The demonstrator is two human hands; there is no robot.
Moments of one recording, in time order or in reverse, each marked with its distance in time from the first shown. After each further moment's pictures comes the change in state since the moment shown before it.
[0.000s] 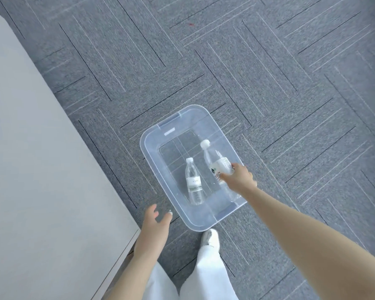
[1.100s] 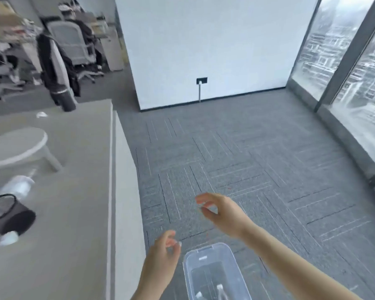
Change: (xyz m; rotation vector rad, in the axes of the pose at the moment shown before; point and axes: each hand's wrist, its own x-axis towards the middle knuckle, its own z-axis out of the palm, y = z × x) left_hand -0.351 0.177 -0.166 0.015 0.460 0.674; right_hand -0.425 -0.204 -0.282 -0.076 0.154 -1.246
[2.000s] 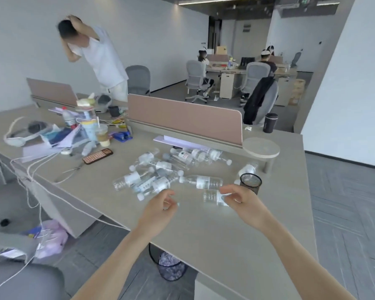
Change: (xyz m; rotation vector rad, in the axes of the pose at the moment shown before) left_hand -0.301 -0.227 -0.452 -0.080 0.655 -0.162; right_hand -0.060 -0.453 0.292 0.210 -0.364 -0.437
